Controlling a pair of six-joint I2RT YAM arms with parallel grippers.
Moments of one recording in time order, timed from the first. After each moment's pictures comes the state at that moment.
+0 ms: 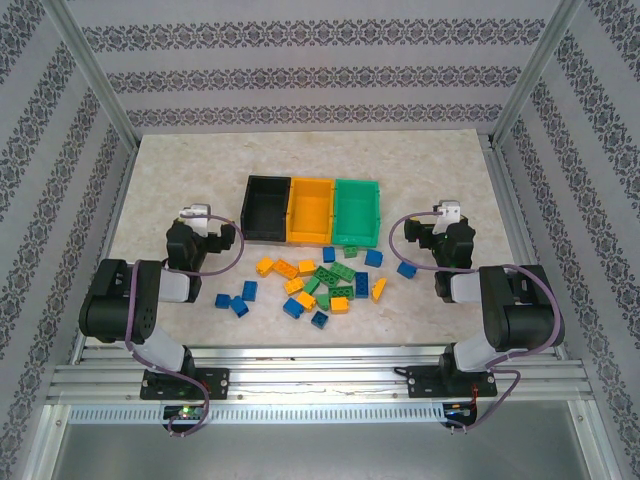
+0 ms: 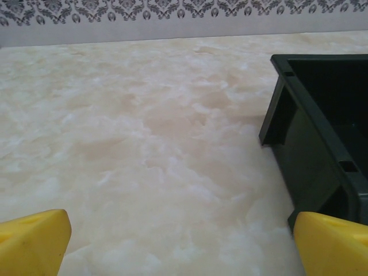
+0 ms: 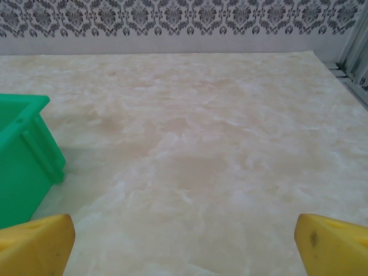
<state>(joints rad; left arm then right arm) 0.03 1.60 0.37 0.91 0.04 0.02 0.00 1.53 0.34 0.91 -0.04 0.03</state>
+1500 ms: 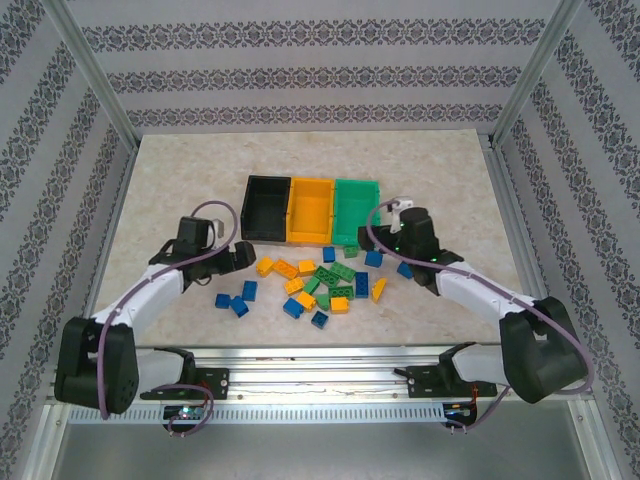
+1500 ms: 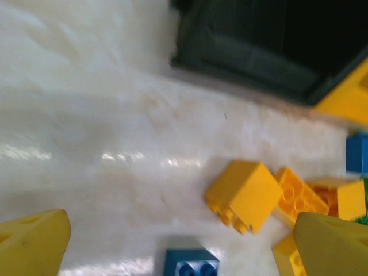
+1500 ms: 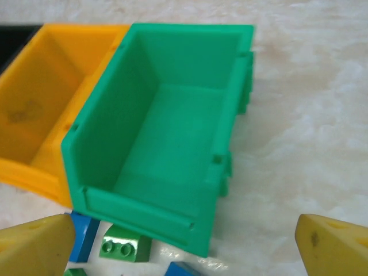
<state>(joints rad) -0.14 1.24 0.65 -0.40 0.26 -0.45 0.42 1.29 0.61 0.08 0.02 0.26</state>
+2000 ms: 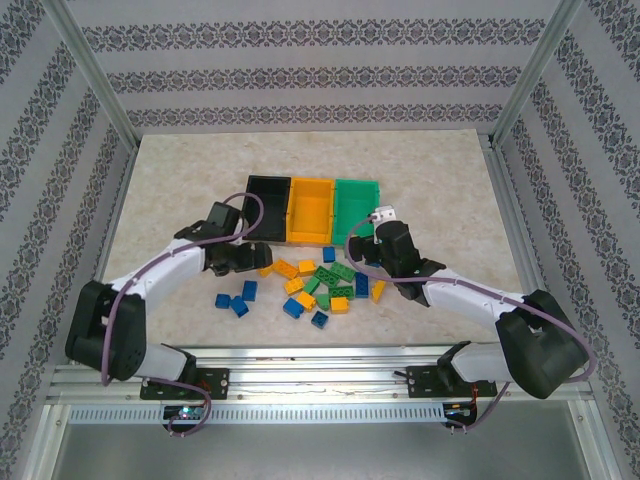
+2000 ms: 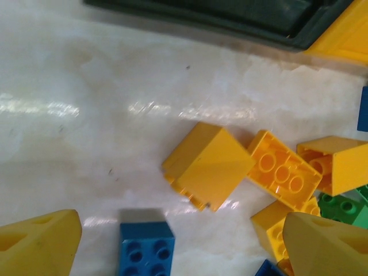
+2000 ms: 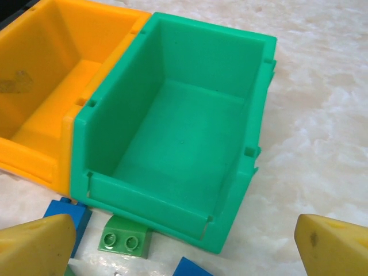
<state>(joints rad) -0.31 1.44 0.87 -0.60 0.19 -0.47 0.57 1.30 0.57 0.16 0.27 0.20</state>
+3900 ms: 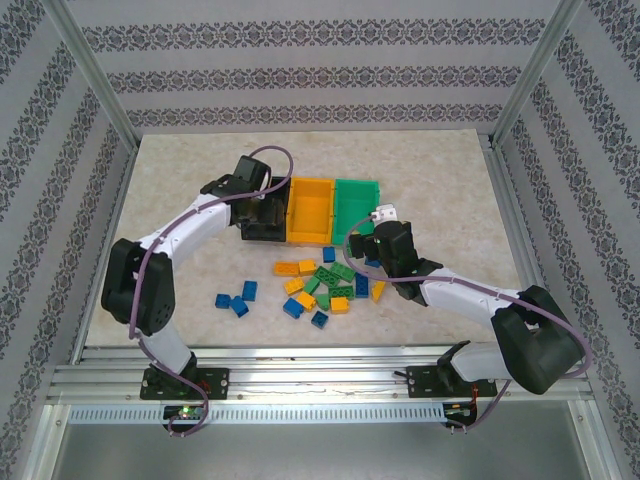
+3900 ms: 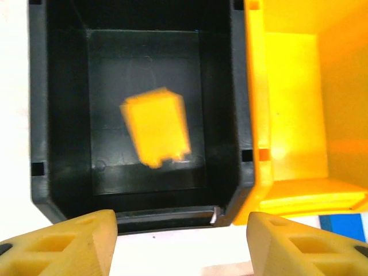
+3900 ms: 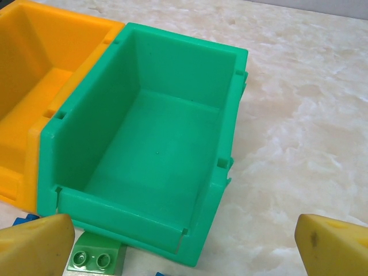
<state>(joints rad) -0.35 1.70 1.31 -0.64 0.01 -0.32 0.58 1.33 0.57 0.20 0.35 0.18</state>
